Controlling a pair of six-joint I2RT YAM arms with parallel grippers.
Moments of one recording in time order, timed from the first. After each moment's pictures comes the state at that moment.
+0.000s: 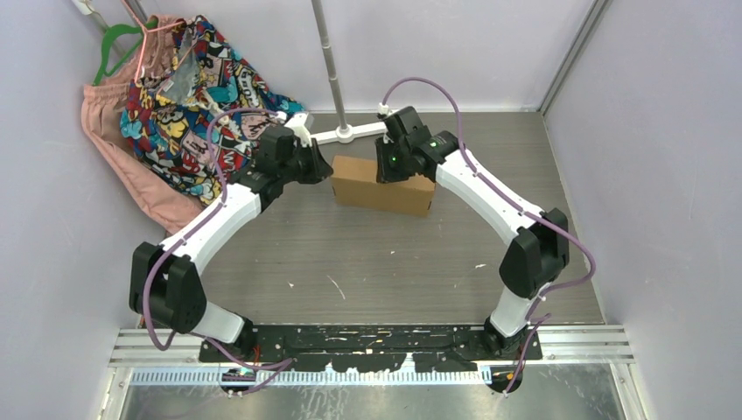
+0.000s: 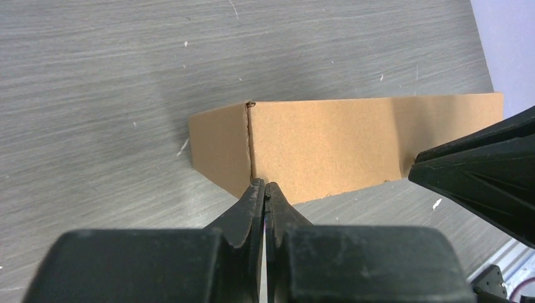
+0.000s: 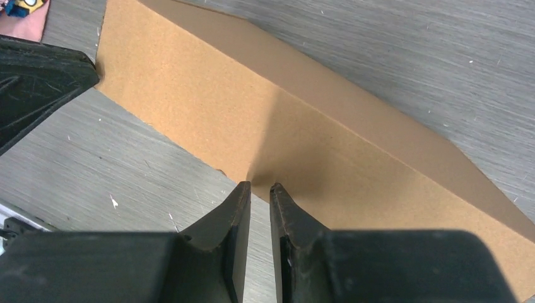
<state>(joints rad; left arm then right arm) -0.40 1.49 1.18 -0.22 0.20 -0.38 0.61 1.75 1.68 -0.77 -0.02 0.35</state>
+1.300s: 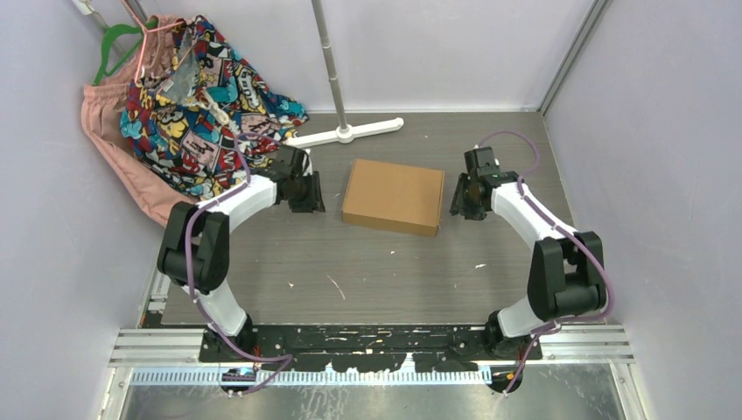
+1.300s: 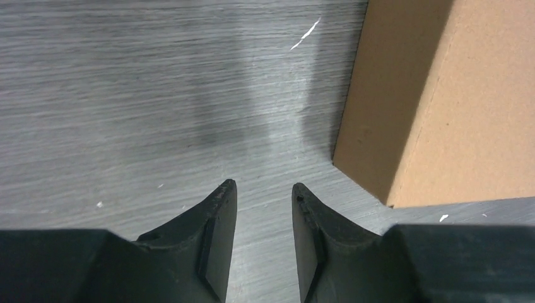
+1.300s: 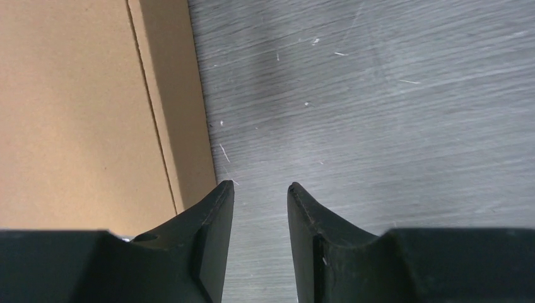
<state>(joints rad) -0.34 1.71 1.15 -0.44 0.13 -0.39 0.17 1.47 1.03 -0.62 0.08 0.44</state>
